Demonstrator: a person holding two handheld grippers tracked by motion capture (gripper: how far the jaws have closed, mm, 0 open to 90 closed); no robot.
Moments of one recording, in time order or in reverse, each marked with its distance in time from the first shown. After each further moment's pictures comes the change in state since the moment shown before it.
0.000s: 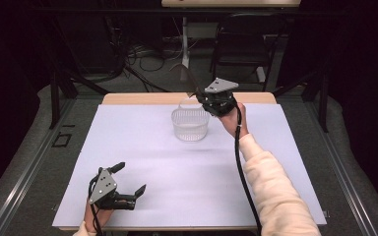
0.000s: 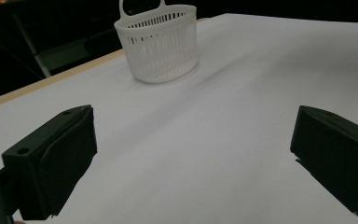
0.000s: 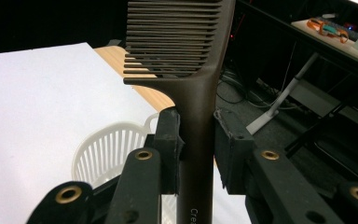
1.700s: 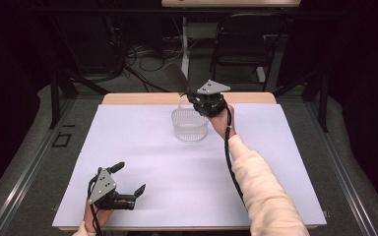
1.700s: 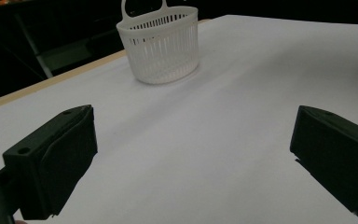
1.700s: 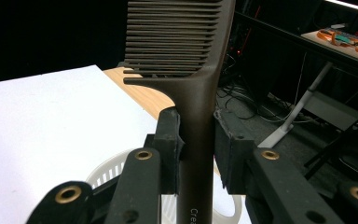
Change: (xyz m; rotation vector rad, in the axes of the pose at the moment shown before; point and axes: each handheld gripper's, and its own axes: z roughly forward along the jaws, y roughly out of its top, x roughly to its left) left arm 0.000 0.000 -0.001 -0.002 0.002 0.000; right arm 0.011 -0.008 0.032 -0.081 0.031 0.056
